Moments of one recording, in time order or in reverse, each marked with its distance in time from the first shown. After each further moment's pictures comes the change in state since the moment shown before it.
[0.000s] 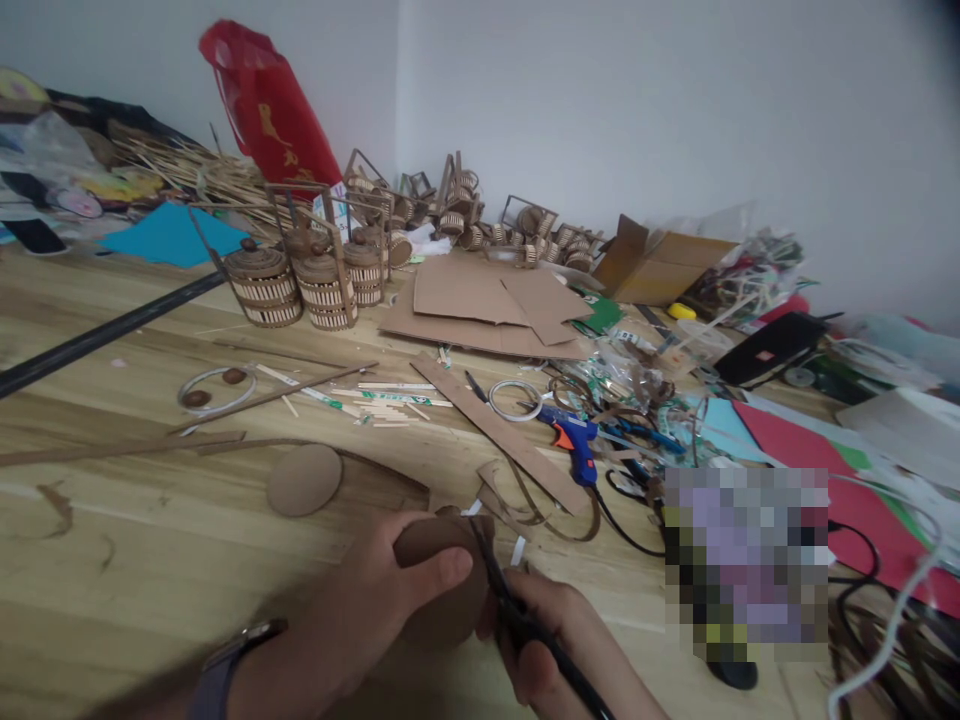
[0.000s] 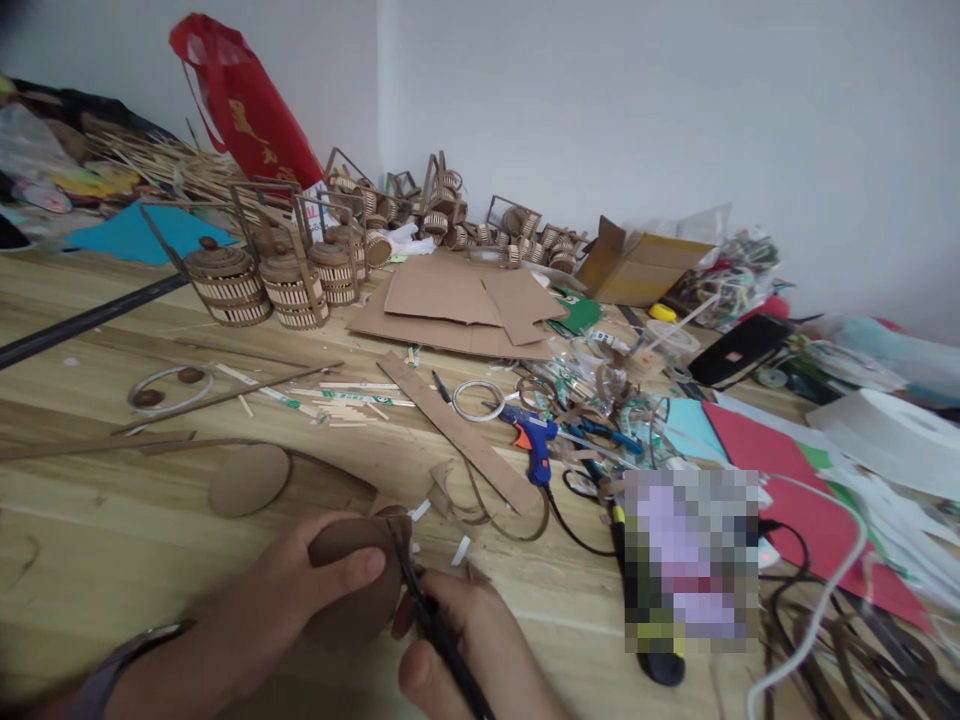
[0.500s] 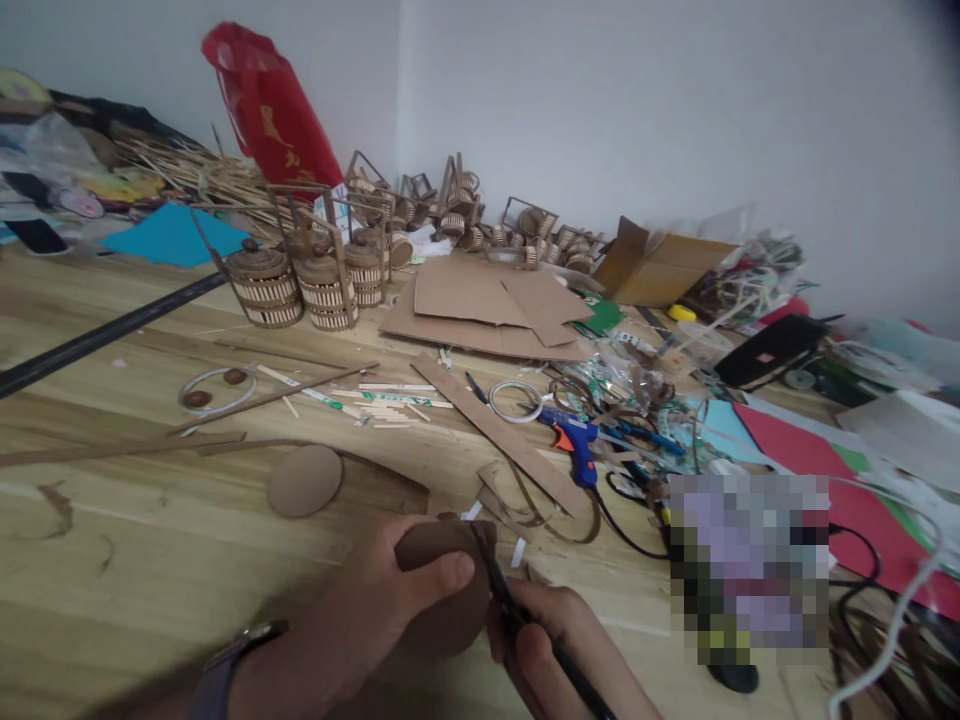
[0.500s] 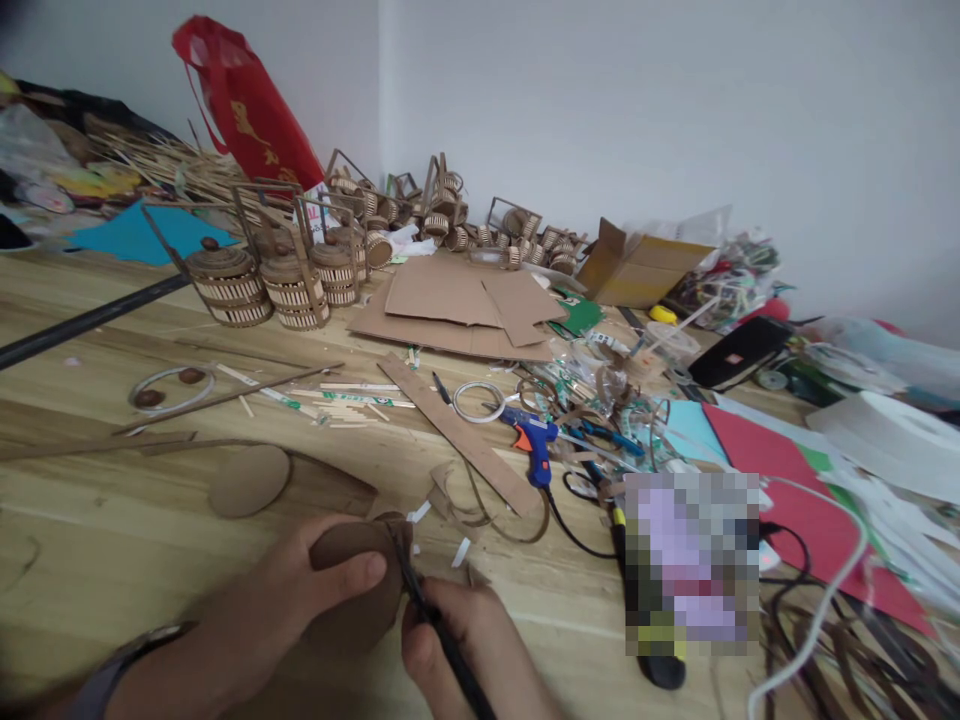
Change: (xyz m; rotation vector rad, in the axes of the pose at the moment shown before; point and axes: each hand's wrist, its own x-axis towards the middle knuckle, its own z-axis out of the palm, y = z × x) left_hand -0.001 0.001 0.001 -0.018 -0.006 -0.007; right_hand -0.004 -0.028 0.005 -0.045 0.074 -0.070
